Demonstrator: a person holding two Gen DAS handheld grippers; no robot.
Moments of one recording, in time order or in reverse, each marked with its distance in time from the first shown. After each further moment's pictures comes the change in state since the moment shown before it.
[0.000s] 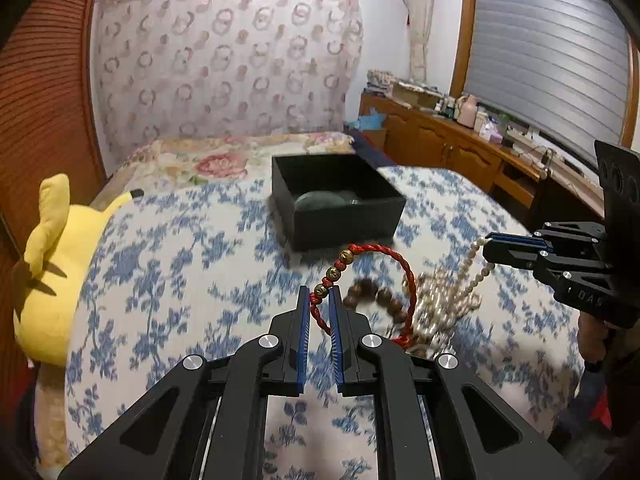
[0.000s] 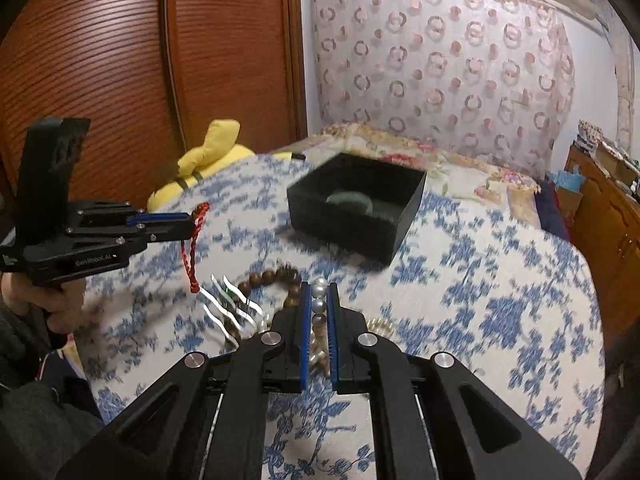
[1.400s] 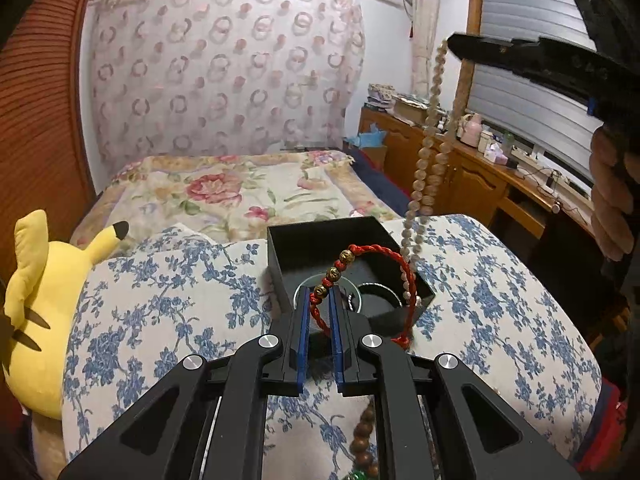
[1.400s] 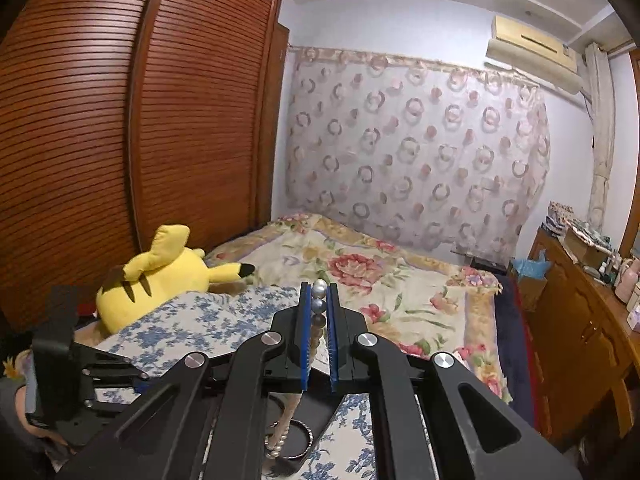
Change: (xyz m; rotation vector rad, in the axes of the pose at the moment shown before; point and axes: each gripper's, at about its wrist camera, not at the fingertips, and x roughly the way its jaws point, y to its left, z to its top) left arm 0.060 0.013 0.080 -0.016 -0.033 -0.011; right arm 0.016 -0.053 0.189 -0.070 -0.212 -0.150
